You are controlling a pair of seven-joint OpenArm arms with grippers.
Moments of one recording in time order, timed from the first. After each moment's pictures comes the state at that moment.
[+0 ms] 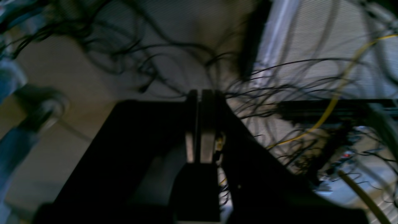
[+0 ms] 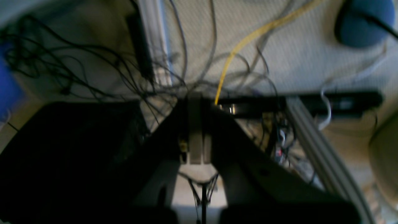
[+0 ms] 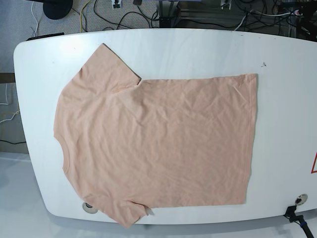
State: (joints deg) left arm 14.1 -5.8 -0.5 11.1 -3.0 -3.9 -3.0; right arm -10.0 2.8 -0.2 4.2 0.8 5.0 5.3
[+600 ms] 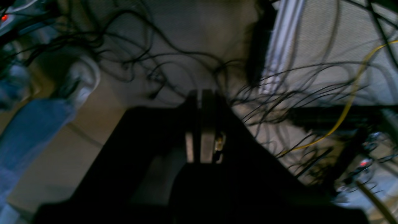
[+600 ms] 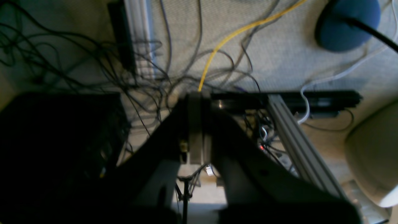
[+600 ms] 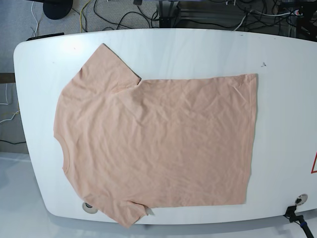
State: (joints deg) left arm 21.6 -7.8 -0.4 20.0 -2.3 -3.4 -4.9; right arm -19.5 5.6 -0.5 13.8 -1.6 5.1 5.3
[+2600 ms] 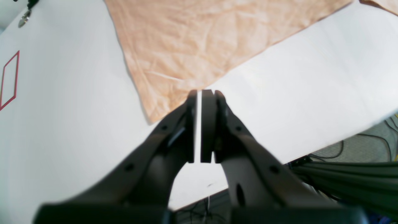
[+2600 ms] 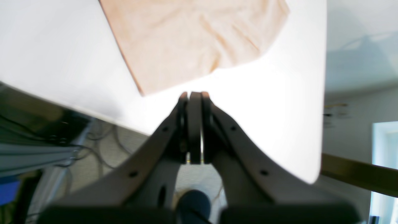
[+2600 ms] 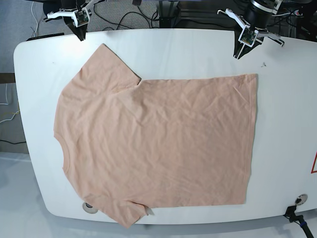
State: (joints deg) left arm 55.5 -20.9 -4.5 129.7 4.3 -7.1 12.0; right arm -62.9 19.1 4.7 119.7 -11.8 -7.2 -2.1
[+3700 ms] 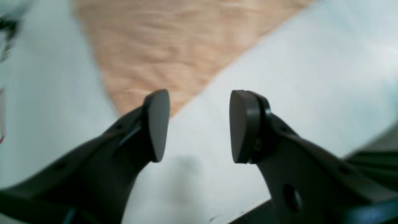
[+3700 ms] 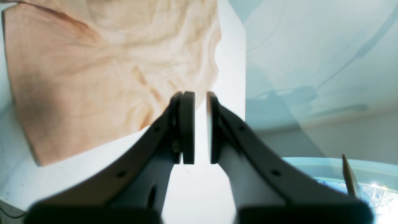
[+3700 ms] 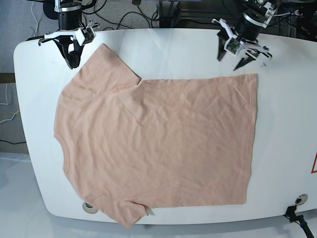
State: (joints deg) left arm 43.6 -28.1 8.7 120.9 9.9 -3.3 15.2; right arm -52.0 18.0 3.9 117.5 -30.3 -12.2 -2.9
